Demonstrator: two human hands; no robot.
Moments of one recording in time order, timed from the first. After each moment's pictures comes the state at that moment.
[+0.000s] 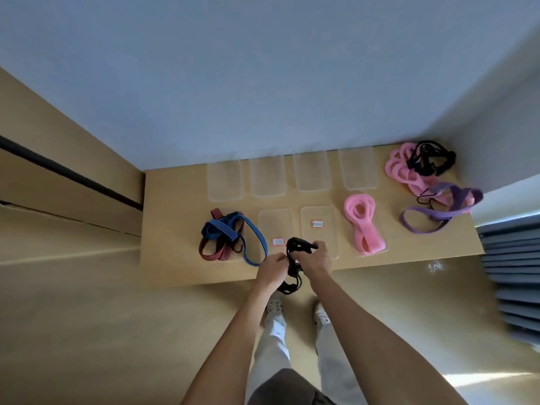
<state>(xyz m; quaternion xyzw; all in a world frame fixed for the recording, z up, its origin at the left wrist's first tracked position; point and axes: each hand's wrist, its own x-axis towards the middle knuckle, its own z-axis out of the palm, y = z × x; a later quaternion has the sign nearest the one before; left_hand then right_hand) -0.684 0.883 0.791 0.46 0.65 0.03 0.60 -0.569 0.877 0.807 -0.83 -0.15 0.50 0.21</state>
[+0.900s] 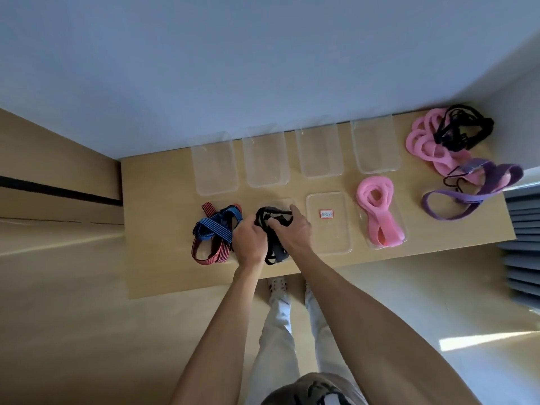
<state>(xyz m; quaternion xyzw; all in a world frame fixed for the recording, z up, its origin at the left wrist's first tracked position) -0.707 0.963 0.742 0.52 0.76 0.14 0.36 -0.601 0.959 0.744 -0.81 -0.29 0.47 0.16</state>
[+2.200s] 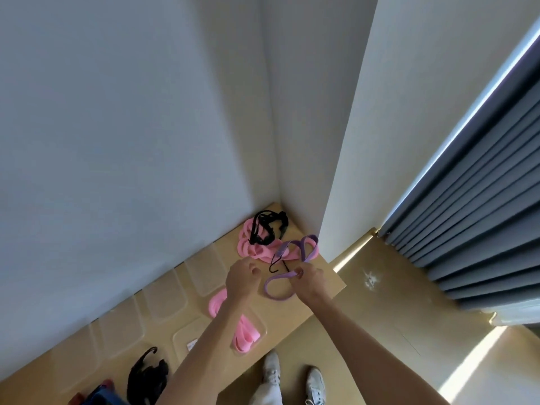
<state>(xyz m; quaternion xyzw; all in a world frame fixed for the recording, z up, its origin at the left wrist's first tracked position) -0.291 0.977 0.861 0.77 0.54 0.03 0.34 -0.163 0.857 0.876 -0.86 -0.23 0.37 0.27</state>
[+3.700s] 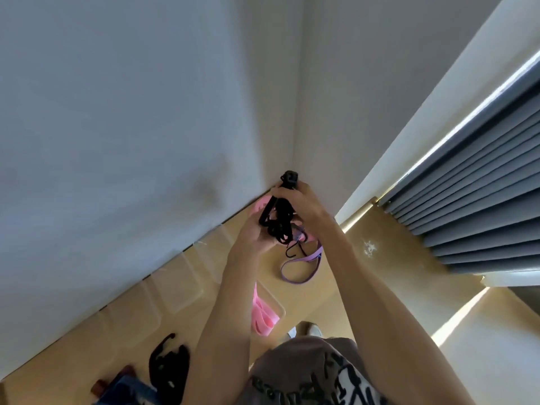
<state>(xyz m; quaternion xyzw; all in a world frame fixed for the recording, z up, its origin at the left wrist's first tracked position) -0.246 1.065 0.909 0.19 0.54 0.12 0.81 -0.132 1.009 0.947 -0.68 -0.14 0.50 0.52</state>
